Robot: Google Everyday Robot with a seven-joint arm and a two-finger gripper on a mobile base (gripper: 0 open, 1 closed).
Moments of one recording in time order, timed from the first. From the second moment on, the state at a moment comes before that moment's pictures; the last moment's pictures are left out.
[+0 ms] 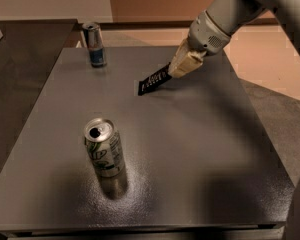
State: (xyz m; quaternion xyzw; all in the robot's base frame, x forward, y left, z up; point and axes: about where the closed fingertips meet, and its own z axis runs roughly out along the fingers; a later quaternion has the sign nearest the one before) arm 0.606 -0.074 0.902 -0.68 0.67 0.19 0.23
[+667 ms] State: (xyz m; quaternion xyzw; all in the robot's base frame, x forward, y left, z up) arm 0.567 -0.065 0.916 -0.65 0.69 0.20 0.25
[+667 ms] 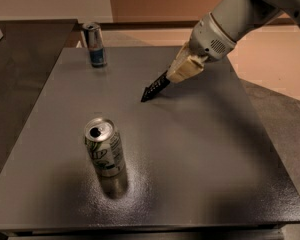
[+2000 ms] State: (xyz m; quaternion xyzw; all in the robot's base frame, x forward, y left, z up) arm 0.471 0.004 0.908 -0.64 0.70 0.20 0.23
